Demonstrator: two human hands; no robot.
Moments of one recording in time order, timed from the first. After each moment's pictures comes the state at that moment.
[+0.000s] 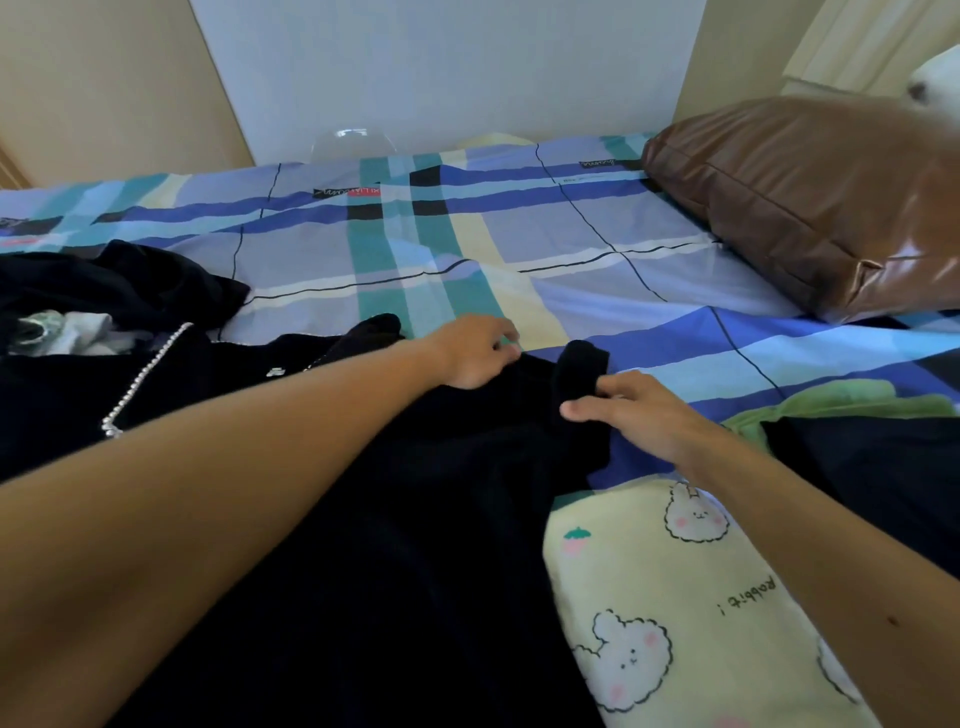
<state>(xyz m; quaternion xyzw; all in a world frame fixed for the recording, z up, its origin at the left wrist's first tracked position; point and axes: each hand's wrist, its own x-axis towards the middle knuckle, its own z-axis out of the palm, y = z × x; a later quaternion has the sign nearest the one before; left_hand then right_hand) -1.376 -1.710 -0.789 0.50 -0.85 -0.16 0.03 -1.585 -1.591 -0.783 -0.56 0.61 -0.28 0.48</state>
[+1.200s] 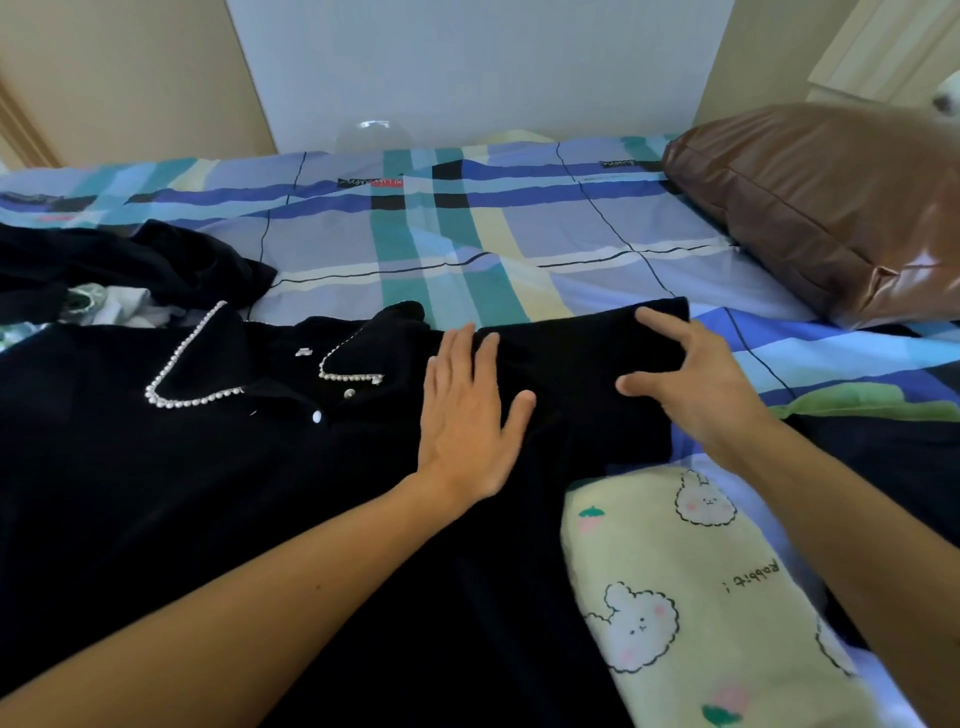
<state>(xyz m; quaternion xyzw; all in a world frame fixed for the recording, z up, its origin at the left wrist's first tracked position) -1.368 -1.589 -0.837 0.59 -0.76 -0.04 0.27 -1.589 -1.584 -0.762 -0.53 0.66 -0.40 0.36</state>
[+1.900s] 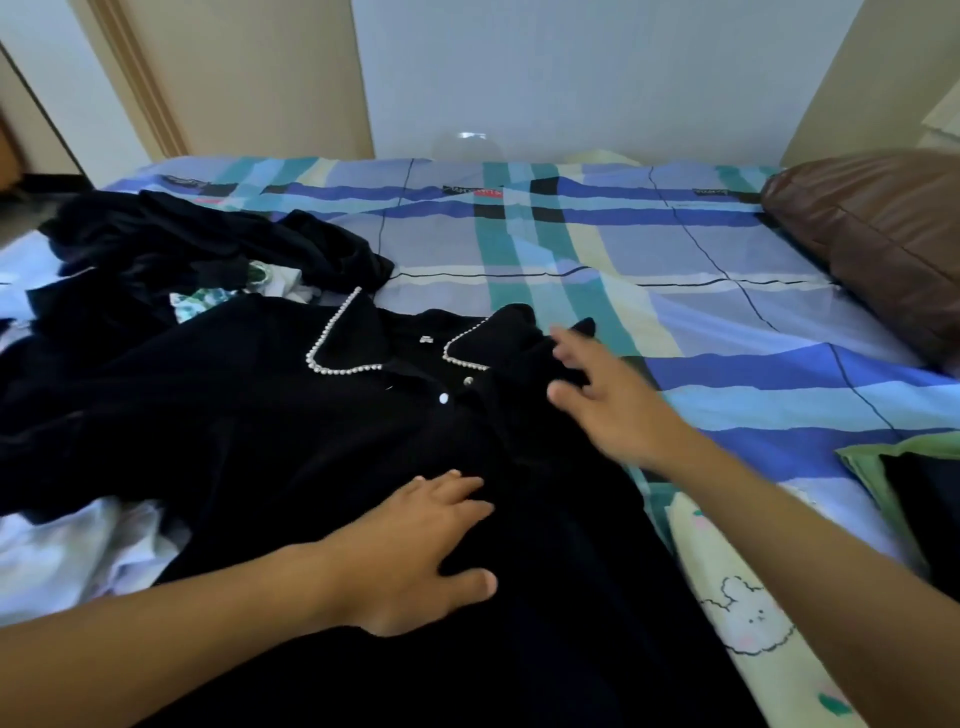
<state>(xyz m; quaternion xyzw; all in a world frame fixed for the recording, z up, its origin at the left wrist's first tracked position) -1.215 -1.446 -0.764 0.52 -0.81 -0.25 -0.06 -1.442 -1.568 -0.759 -0.77 0.50 -0.23 0.32</state>
